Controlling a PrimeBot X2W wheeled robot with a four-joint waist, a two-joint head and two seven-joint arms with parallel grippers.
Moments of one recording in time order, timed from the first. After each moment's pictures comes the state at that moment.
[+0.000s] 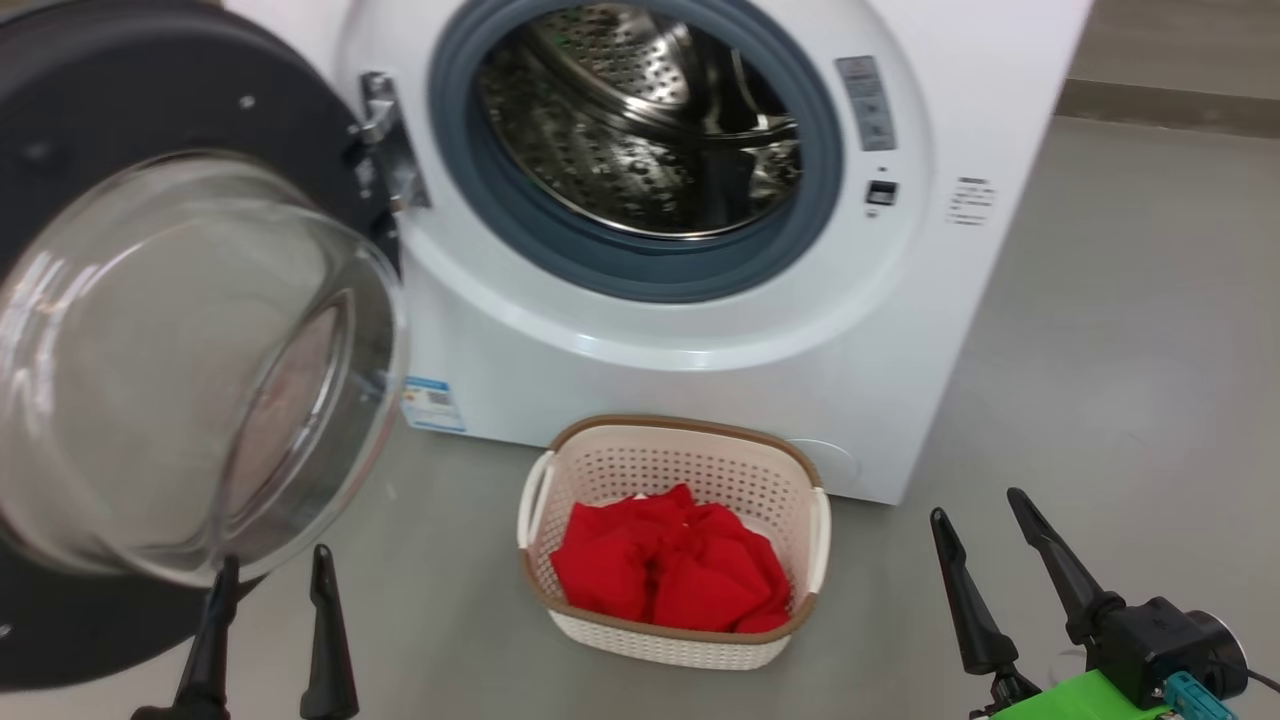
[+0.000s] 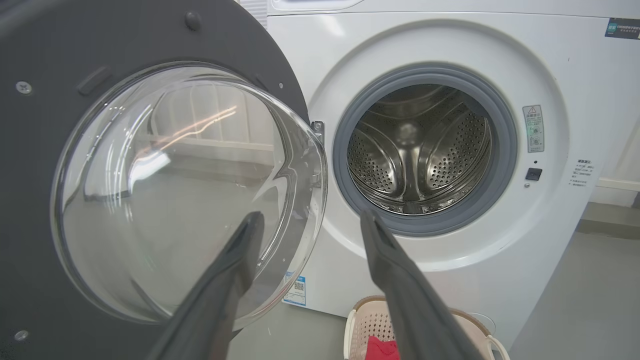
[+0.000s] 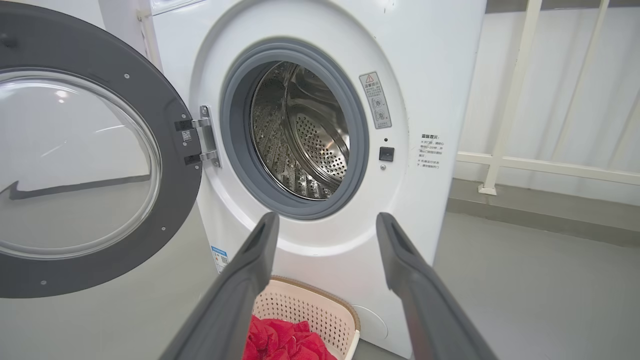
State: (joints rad) left arm 0.08 0.09 -0.03 -0.02 -0.20 0.15 -0.25; right arm 0.08 -0.04 0.03 0.09 0.18 0.12 -0.26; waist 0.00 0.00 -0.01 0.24
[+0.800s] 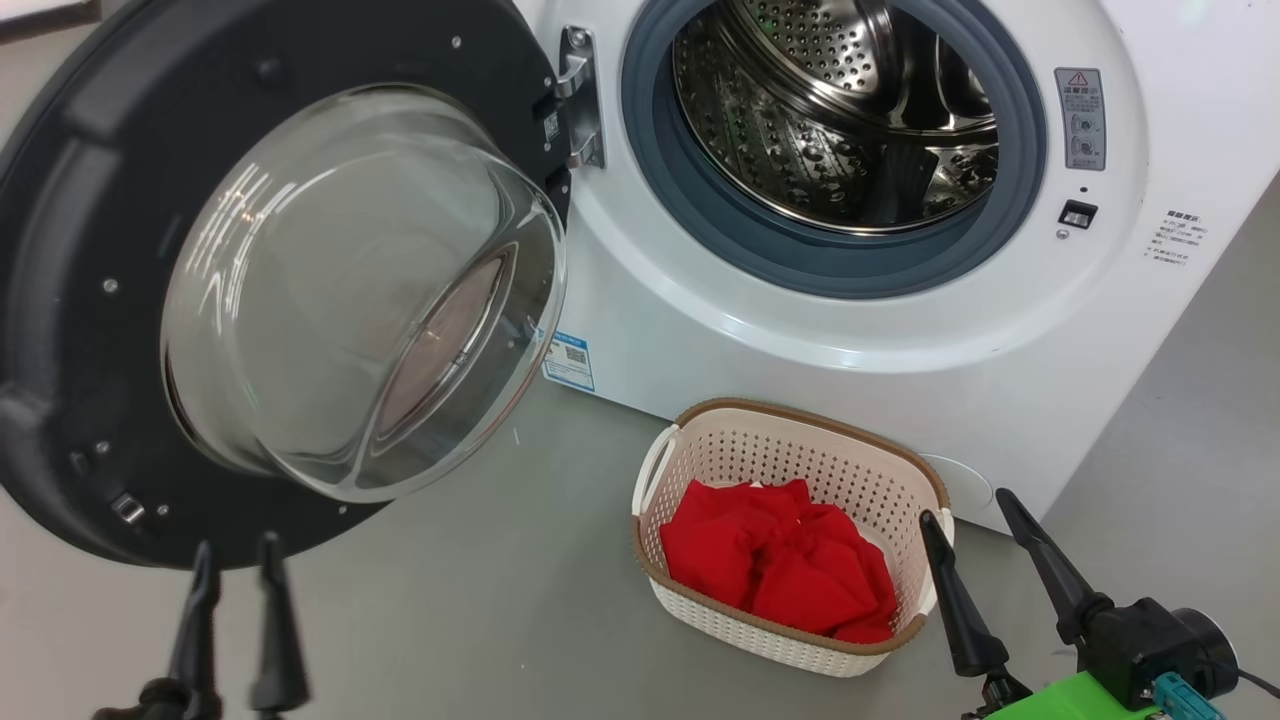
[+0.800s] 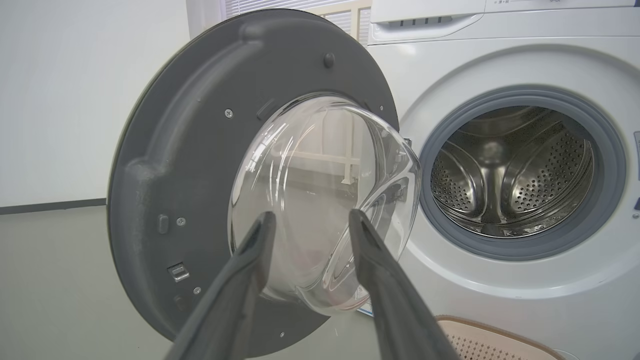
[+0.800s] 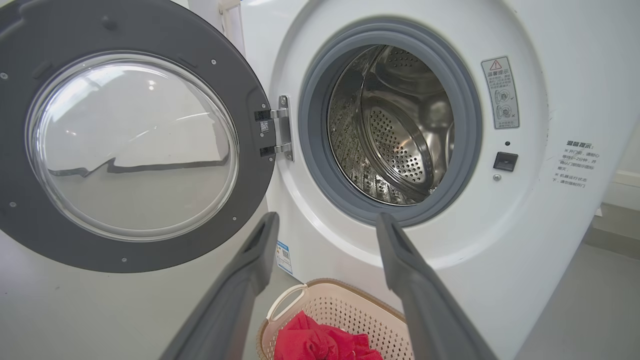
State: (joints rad) left arm 0.08 0.10 0.00 -0.07 -0.20 0.17 -0.25; right arm 0.08 -0.04 0.04 0.08 0.17 0.12 -0.26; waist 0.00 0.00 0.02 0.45
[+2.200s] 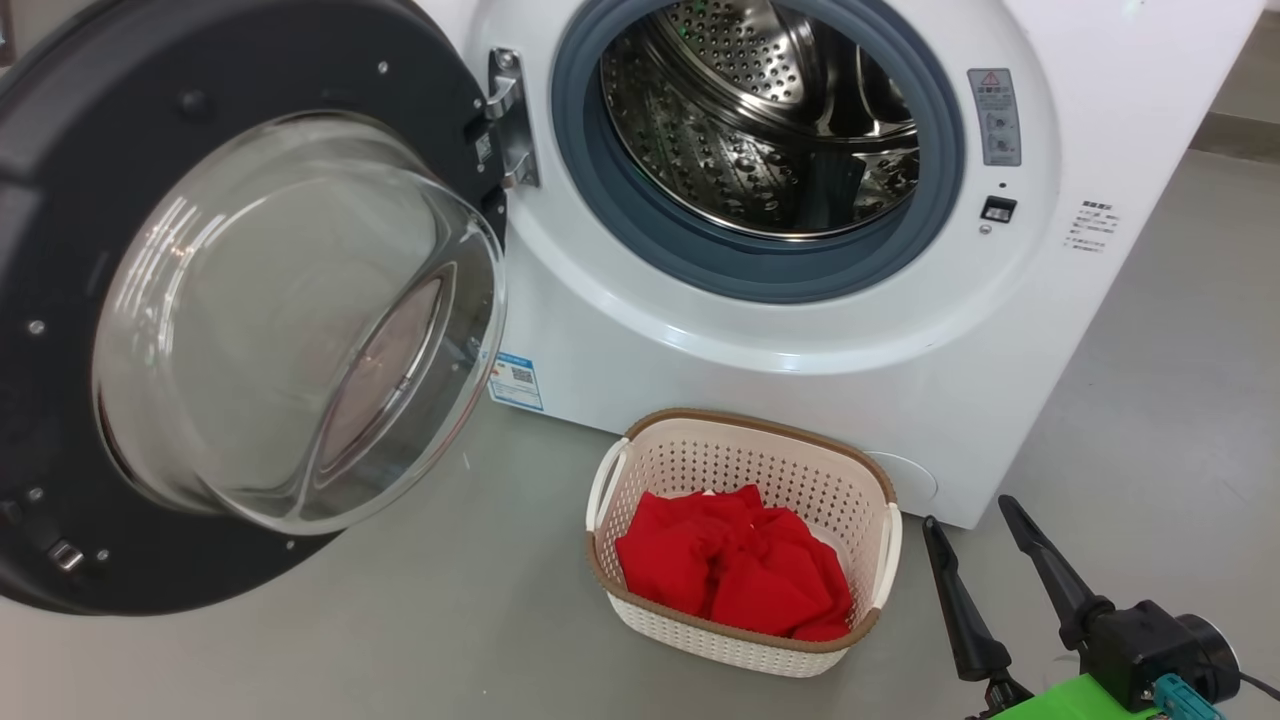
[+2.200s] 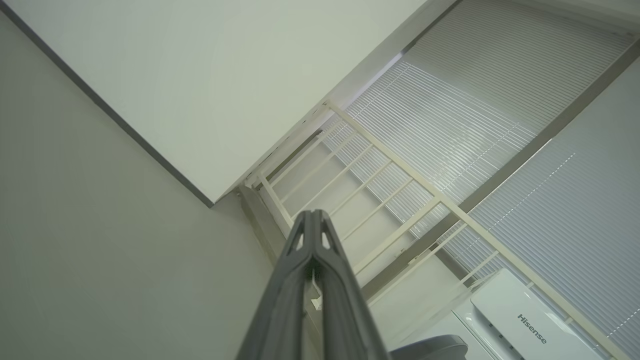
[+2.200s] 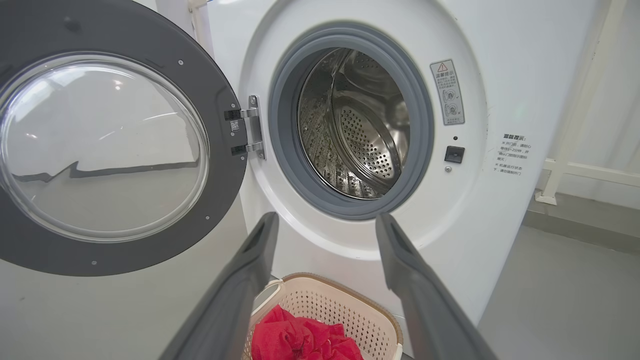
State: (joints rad) left arm -0.64 0.33 0.59 0.45 -0.91 0.09 0.04; right arm 0.08 -0.04 0.04 0.10 0.17 0.12 -0.26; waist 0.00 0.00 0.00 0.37
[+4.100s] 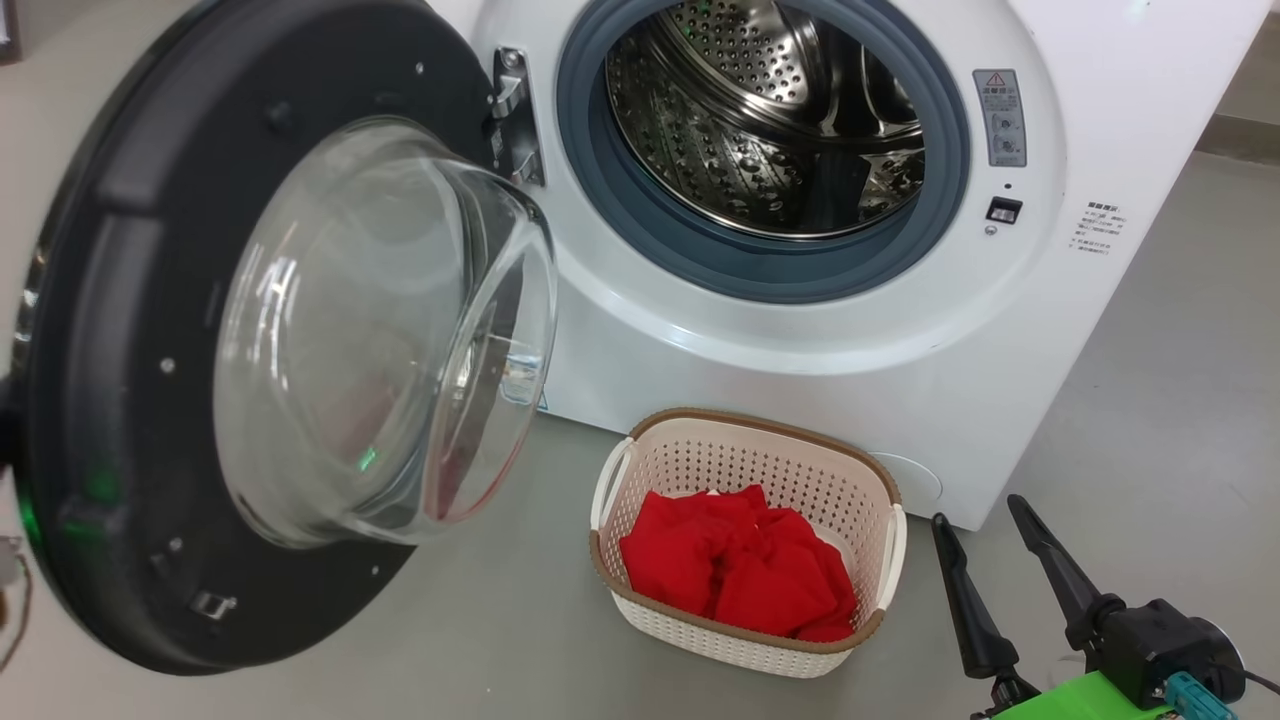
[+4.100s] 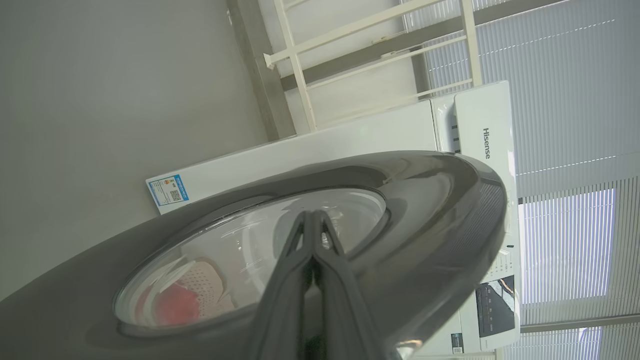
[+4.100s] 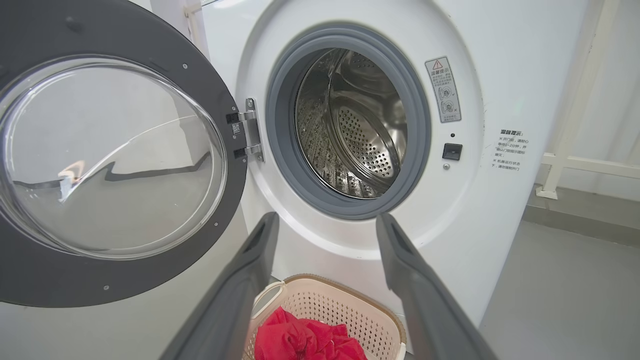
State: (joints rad) left arm -0.58 0.22 0.54 0.46 -1.20 0.17 0.75; right arm 0.08 -0.04 0.03 0.11 0.19 0.12 -0.26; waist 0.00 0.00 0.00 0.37
